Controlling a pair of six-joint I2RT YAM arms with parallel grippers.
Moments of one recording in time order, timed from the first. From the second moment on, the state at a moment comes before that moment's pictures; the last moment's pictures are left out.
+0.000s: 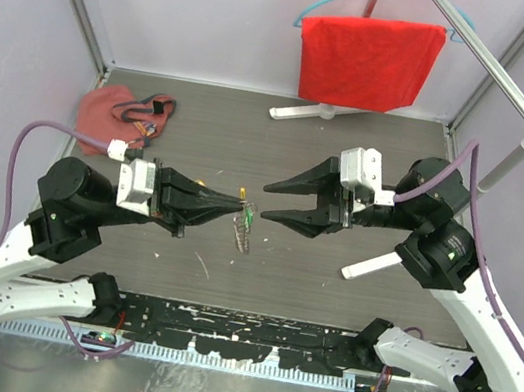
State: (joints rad) left arm -1.05 0.77 1.05 0.07 0.38 0.02; right arm 0.81 1.00 1.43 -0.27 -0.85 -0.16
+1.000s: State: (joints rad) left arm -1.05 0.79 1.05 0.17 0.49 -0.07; right arm 0.81 0.95 1.40 -0.31 -0.74 -0.18
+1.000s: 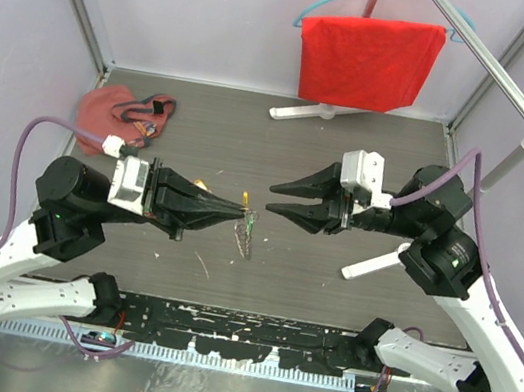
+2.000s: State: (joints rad) left arm -1.05 0.86 1.05 0.36 0.48 -0.20; right arm 0.81 0.95 1.28 0.12 -0.90 0.06
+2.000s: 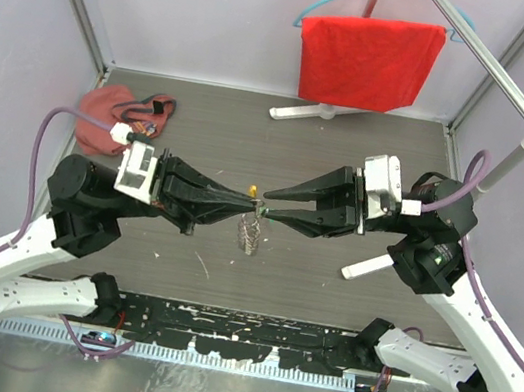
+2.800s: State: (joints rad) left arm -1.05 0.85 1.05 0.38 0.49 -0.21; right arm 0.81 0.94 1.31 -0.07 -0.83 -0.05
